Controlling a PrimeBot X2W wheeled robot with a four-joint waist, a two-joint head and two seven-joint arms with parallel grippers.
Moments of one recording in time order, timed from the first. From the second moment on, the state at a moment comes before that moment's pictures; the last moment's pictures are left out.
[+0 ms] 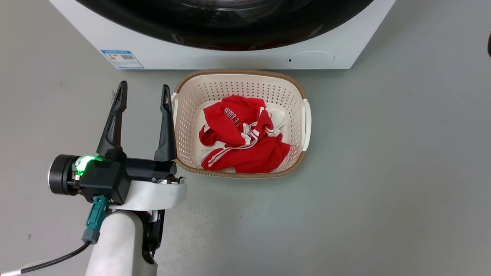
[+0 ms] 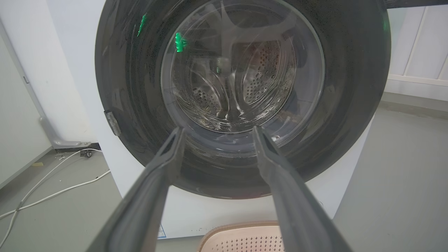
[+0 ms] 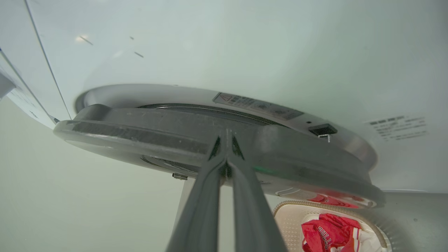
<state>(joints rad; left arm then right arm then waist) -0.27 0.05 -0.07 -0.10 -0.01 0.00 -0.26 -1.55 -0.27 0.41 1.09 1.41 0.13 0.45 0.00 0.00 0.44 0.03</state>
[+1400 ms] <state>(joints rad) -0.12 0.05 -0.10 -0.02 -0.03 0.00 -0.26 -1.08 -0.17 0.40 0.80 1.62 0.13 0.83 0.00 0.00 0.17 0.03</state>
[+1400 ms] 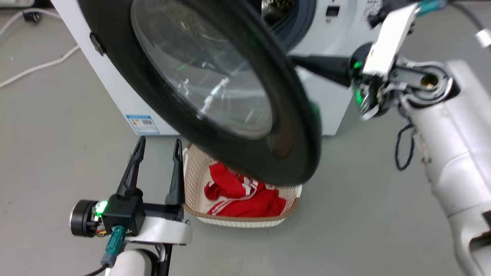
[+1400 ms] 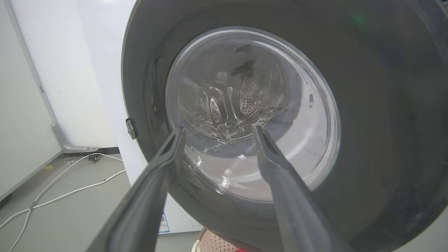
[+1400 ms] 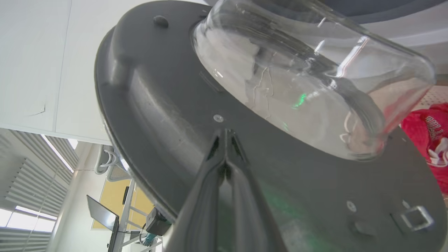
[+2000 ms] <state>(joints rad) -0.04 0.05 -0.11 0.00 -0.04 -0.01 -0.26 -0.85 -0.07 0.49 0.62 1.69 0.13 0.88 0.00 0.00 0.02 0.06</state>
